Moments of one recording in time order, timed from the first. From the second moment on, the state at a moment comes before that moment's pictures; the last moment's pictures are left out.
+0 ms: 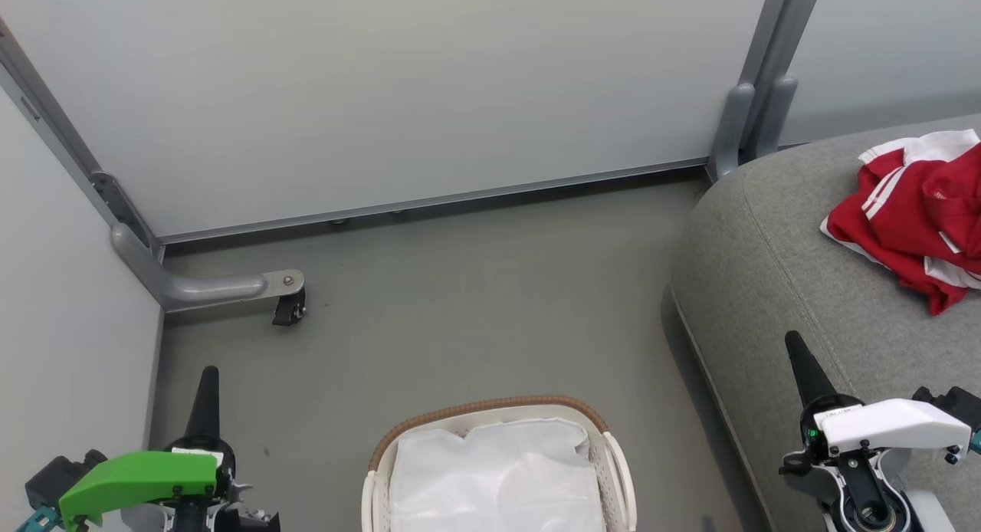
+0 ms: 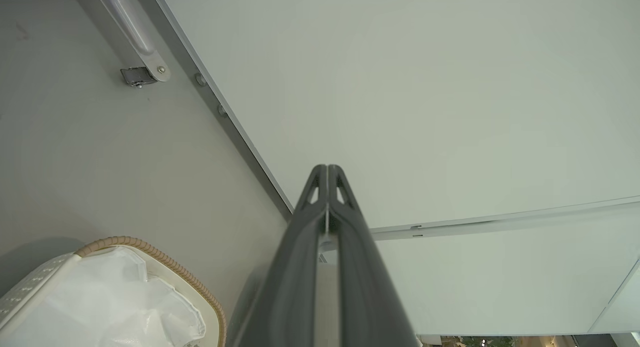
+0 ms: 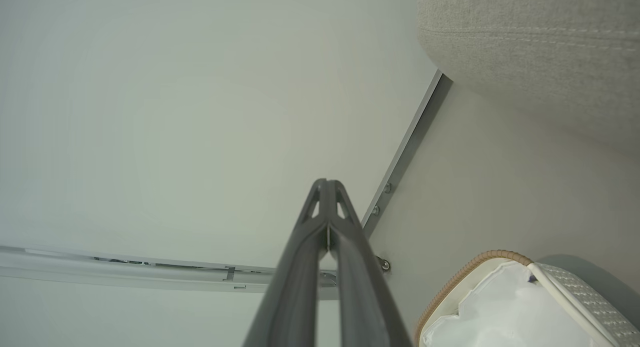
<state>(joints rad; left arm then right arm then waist) -0.07 0.05 0.10 0.28 -1.32 -0.13 0.04 -0.12 -0.05 -0.08 0.28 1.32 0.13 0.04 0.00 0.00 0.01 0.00</state>
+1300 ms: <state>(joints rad) -0.10 0.05 0.11 0.25 -1.61 -0.13 0.11 -0.11 -0.05 -0.11 0.25 1.61 0.13 0.11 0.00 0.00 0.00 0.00</state>
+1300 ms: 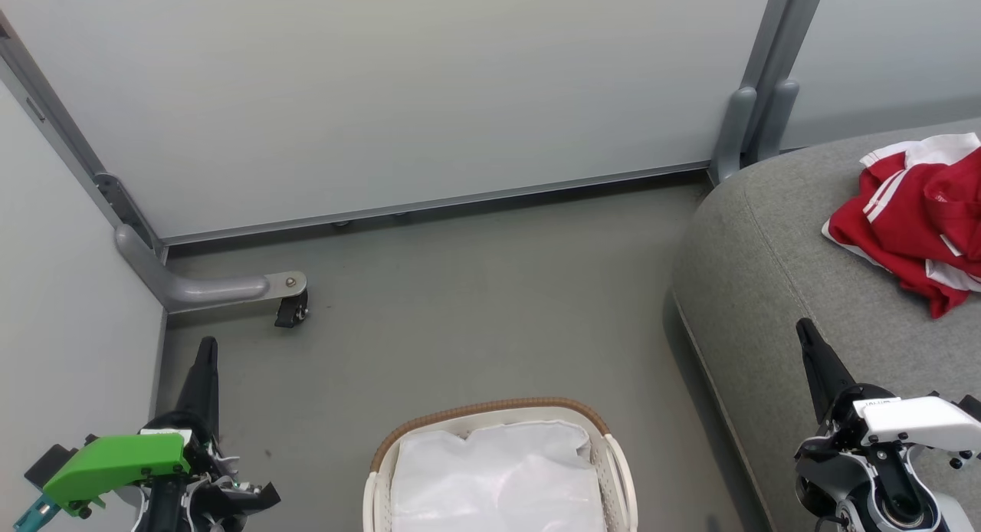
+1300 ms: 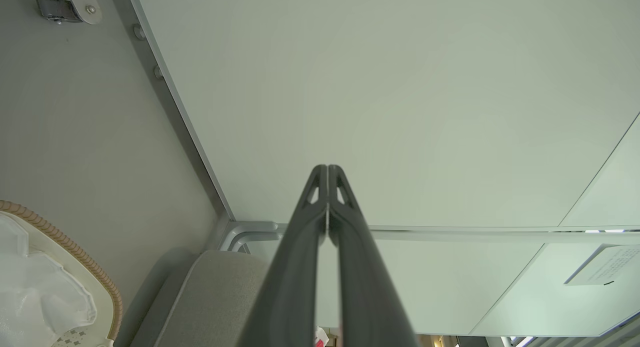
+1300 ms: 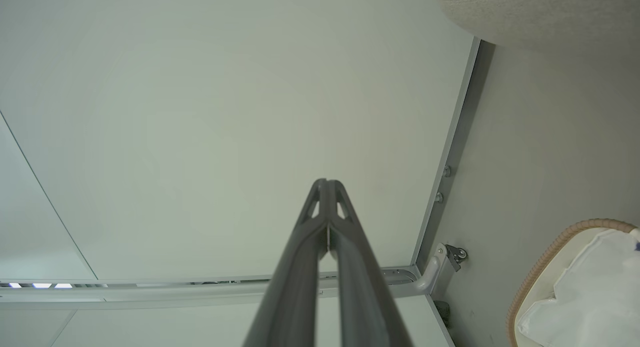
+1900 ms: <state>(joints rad) -0.10 0.05 0.11 0.24 -1.61 -0.13 0.11 -0.11 -0.05 -0.11 0.25 1.61 0.13 0.11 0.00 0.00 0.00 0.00</state>
